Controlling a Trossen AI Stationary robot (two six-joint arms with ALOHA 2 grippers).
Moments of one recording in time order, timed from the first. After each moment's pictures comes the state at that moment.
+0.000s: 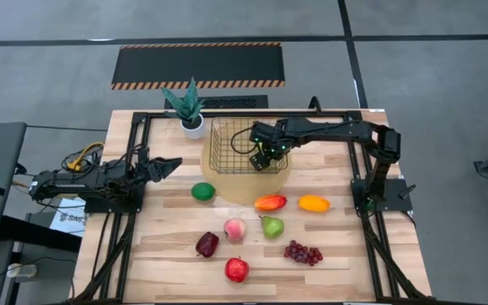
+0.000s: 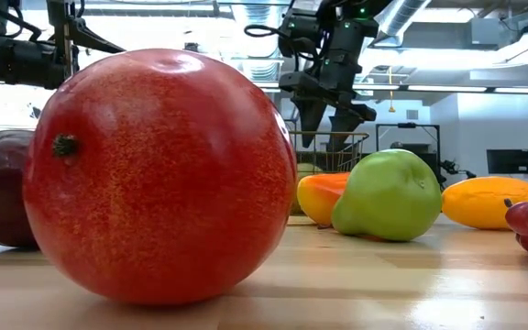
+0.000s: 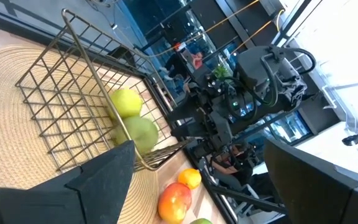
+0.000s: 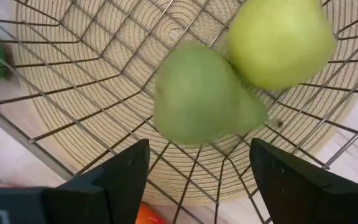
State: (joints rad) left arm 0.01 0.07 0.07 0.01 -0.38 -0.99; right arm -0.26 1.82 1.49 -0.92 0.03 0.66
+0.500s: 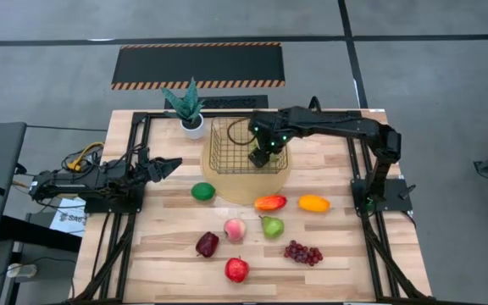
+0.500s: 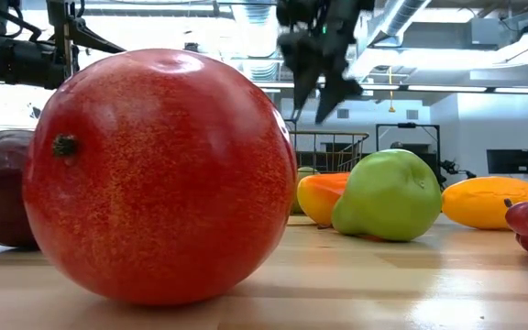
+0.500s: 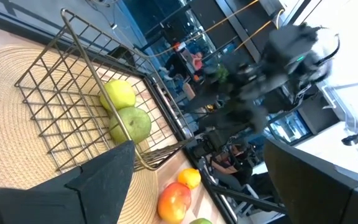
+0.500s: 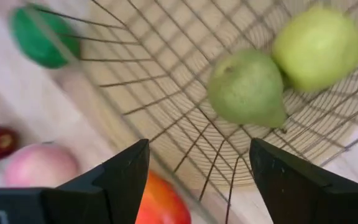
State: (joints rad) left arm 0.01 0.07 0.07 0.01 -0.38 -0.99; right arm -0.25 1.82 1.72 -1.08 -0.06 0.50
